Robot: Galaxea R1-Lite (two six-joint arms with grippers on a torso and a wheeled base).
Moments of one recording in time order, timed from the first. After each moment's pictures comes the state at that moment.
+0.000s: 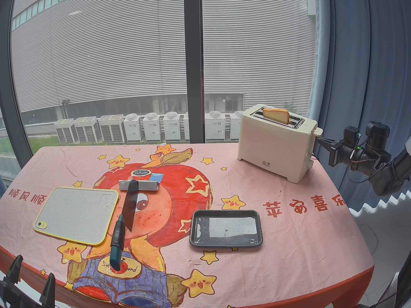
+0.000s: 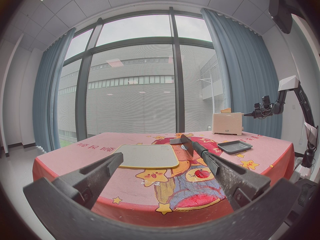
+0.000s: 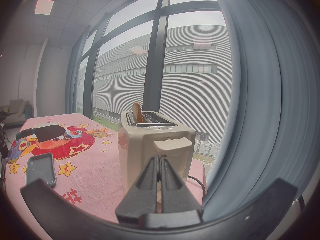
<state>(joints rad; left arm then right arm) -0.01 0.02 -0.02 0.00 -0.02 0.01 -0.03 2.02 -0.88 -0.96 0.45 -0.16</state>
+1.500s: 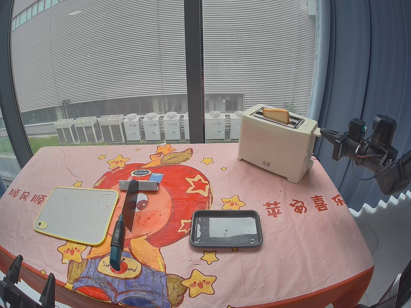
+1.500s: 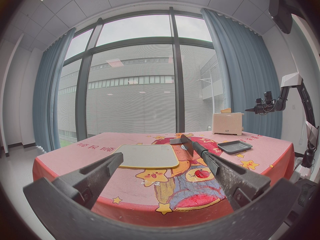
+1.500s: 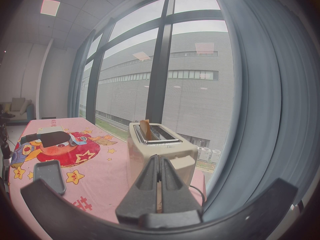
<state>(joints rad) -0.01 0.02 -0.02 0.00 -0.02 0.01 -0.02 1.93 -0.85 -0.97 0.46 -0.15</state>
